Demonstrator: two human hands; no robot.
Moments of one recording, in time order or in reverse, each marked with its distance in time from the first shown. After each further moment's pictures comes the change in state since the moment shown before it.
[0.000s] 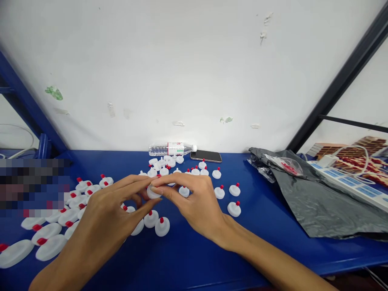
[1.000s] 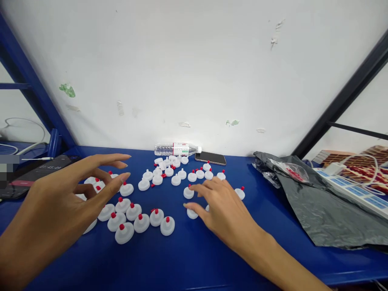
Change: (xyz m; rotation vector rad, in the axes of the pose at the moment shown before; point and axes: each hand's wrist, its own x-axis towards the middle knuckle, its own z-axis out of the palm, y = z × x) left_hand -0.001 -0.012 -0.058 0.203 0.101 -0.293; right_hand -0.022 0.018 -0.039 -0.868 -0.312 0.015
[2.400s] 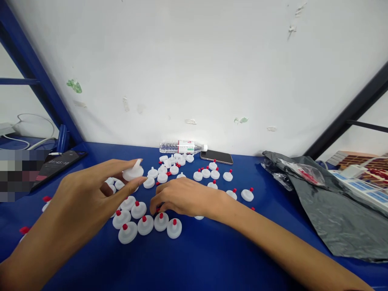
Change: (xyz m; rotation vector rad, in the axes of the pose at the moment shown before) left_hand 0.001 -0.011 0.016 0.158 -0.032 0.118; right_hand 0.088 -0.034 0.020 0.263 -0.527 -0.618
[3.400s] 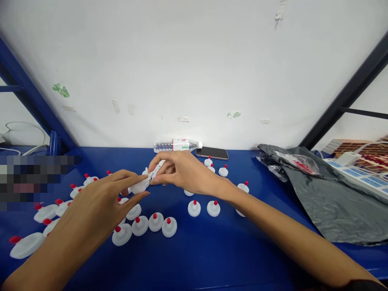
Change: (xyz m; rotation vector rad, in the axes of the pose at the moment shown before) left_hand -0.002 0.010 0.022 0.200 -0.359 0.004; right_hand -0.016 0.008 -0.026 0.669 0.466 0.216
